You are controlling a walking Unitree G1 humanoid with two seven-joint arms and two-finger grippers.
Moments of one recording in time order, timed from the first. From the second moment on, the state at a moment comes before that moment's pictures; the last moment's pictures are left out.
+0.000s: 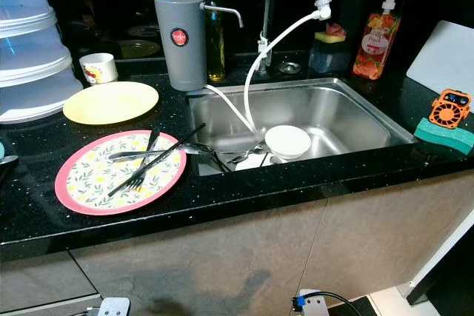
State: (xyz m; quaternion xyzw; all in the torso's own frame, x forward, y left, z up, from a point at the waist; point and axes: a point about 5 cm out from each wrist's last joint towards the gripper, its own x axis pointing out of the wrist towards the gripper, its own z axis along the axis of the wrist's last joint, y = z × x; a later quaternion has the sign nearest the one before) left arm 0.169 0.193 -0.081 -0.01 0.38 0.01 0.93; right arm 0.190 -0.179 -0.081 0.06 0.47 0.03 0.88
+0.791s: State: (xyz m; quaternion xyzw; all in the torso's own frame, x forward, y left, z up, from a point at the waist) left arm 0.182 0.189 -0.070 -0.04 0.32 0.00 0.95; right arm 0.188 -0.180 -0.082 0.07 0.47 0.02 0.88
